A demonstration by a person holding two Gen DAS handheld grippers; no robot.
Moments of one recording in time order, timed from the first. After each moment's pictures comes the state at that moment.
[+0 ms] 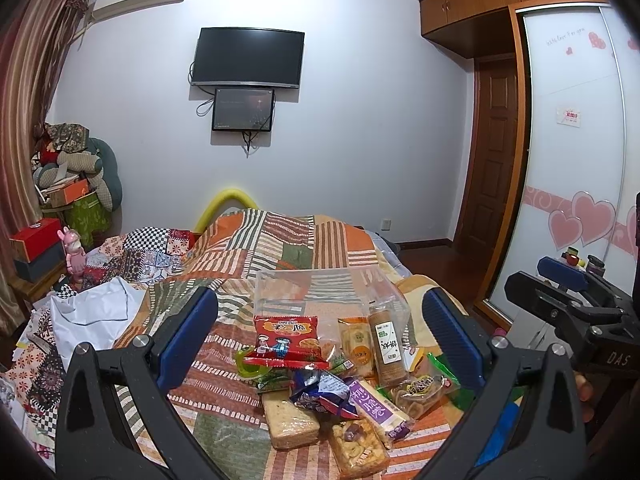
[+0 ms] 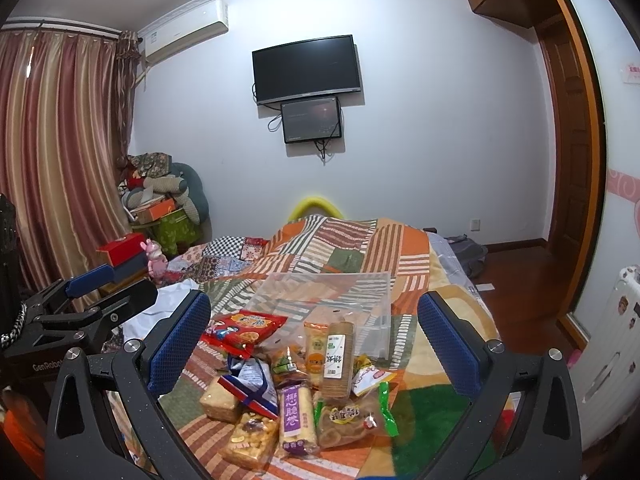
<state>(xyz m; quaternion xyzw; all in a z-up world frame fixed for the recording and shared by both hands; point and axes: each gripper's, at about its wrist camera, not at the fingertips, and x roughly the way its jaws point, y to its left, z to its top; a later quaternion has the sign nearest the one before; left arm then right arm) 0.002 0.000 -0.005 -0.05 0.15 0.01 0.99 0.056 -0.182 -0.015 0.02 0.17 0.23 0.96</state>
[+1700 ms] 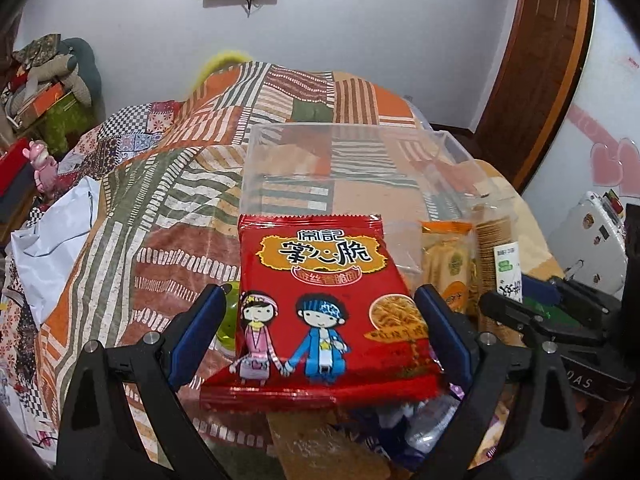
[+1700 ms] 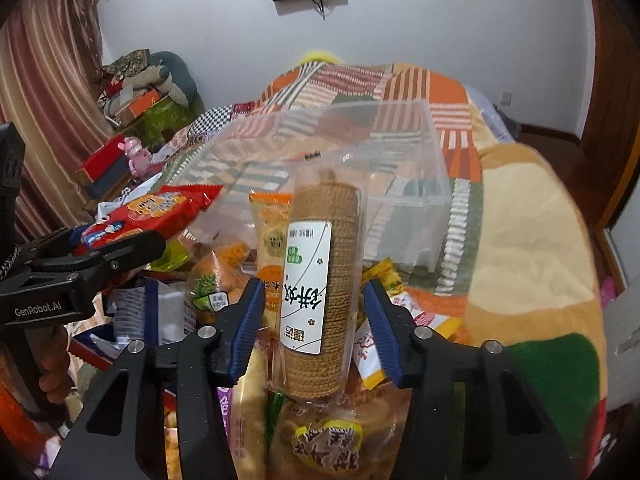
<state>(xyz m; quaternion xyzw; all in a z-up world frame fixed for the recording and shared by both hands) 0.179 0.039 -0.139 -0.07 0.40 0.01 0.91 0.190 -0.150 -0.147 0.01 0.41 0.26 0.87</state>
